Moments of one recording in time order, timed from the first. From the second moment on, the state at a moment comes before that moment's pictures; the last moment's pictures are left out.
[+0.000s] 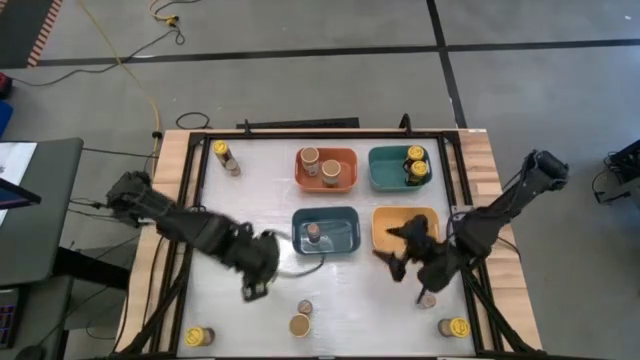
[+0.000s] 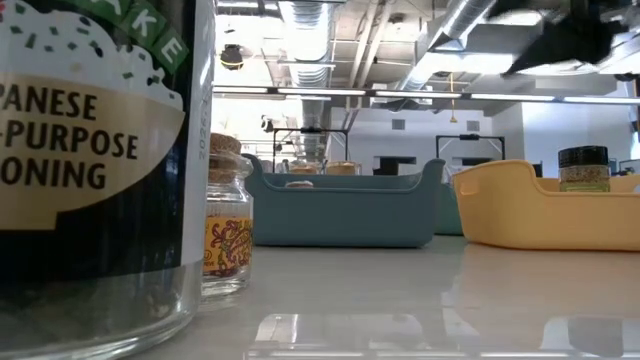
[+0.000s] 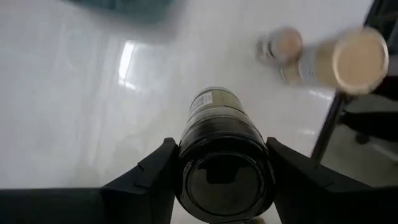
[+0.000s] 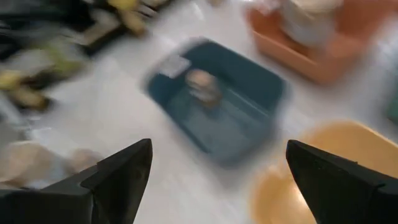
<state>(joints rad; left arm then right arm) -0.48 1.59 1.63 -1.31 -0.08 -0.78 0.70 1.23 0.90 -0.56 0.88 1.13</state>
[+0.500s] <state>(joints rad) -0.16 1.78 1.95 -1.22 -0.08 -0.74 0.59 1.53 0.90 0.21 0.92 0.37</state>
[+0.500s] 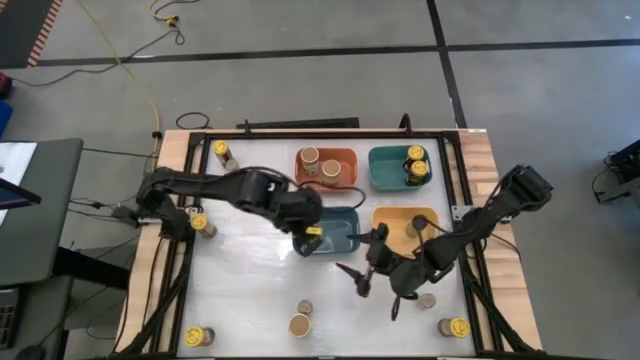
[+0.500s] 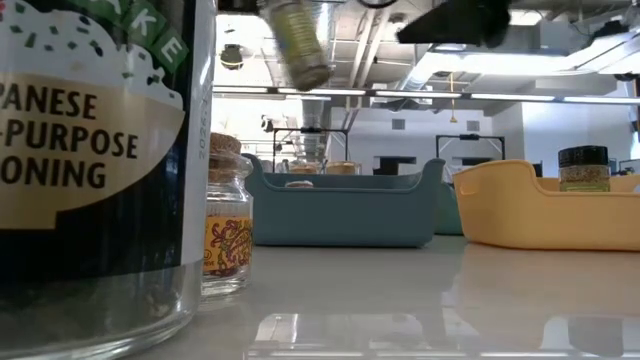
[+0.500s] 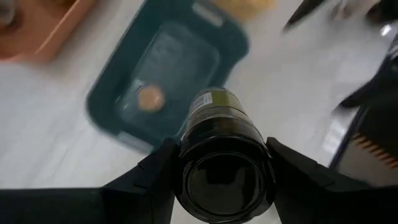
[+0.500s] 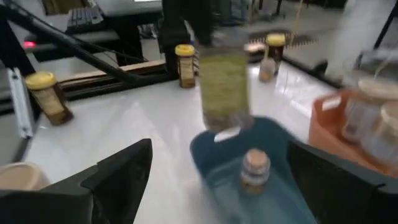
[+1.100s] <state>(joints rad) -0.13 2.03 2.29 -1.26 -0.08 -0.77 0.49 1.58 0.96 0.13 0.99 0.26</state>
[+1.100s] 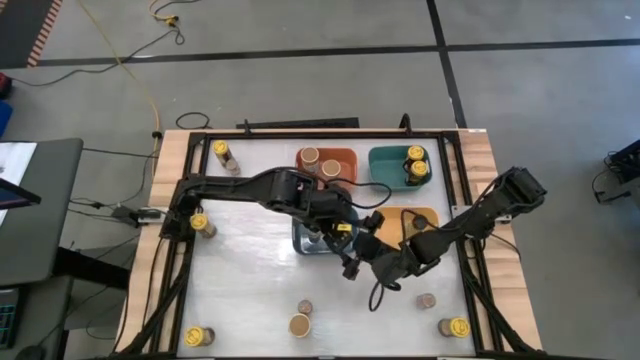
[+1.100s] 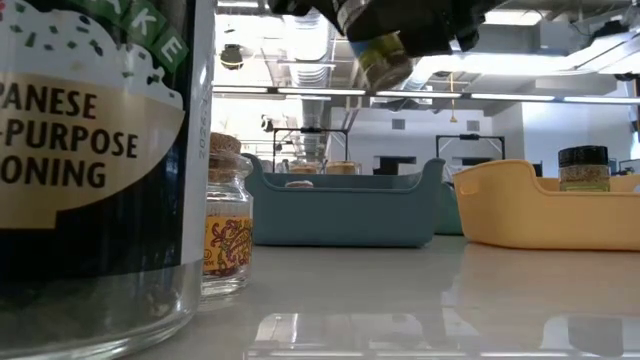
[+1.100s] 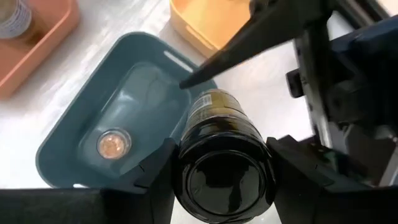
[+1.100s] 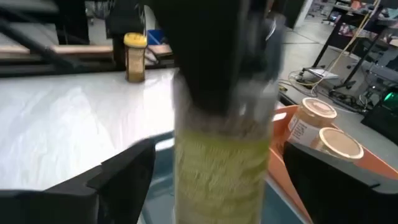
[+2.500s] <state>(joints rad) -0.11 2.03 2.29 -1.14 -0.11 -0.68 0.57 1.47 0.97 -0.23 0.98 0.56</state>
